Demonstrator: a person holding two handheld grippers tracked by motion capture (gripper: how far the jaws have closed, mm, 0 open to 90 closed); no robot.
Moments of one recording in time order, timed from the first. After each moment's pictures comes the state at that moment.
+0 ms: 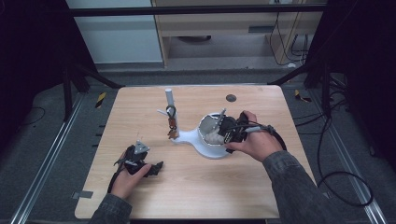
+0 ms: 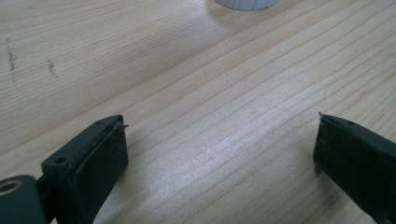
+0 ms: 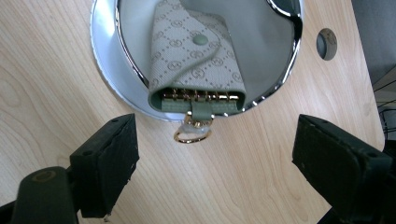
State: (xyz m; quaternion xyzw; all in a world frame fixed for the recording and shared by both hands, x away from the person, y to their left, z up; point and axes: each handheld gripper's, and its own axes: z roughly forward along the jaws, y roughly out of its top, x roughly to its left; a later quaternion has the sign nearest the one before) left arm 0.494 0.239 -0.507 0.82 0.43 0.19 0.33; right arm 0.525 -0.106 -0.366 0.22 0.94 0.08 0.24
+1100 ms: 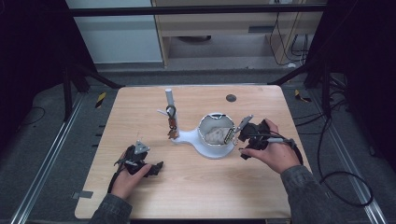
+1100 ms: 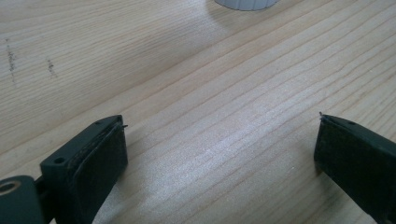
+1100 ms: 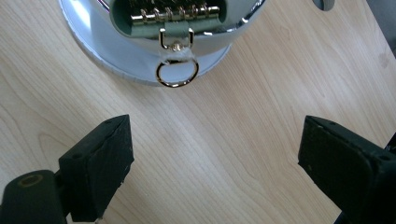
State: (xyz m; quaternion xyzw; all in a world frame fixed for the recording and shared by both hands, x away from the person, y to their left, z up) left arm 0.494 0.239 -0.507 0.82 0.43 0.19 0.33; right arm 0.510 -0.163 -0.389 0.29 0.92 0.13 0.24
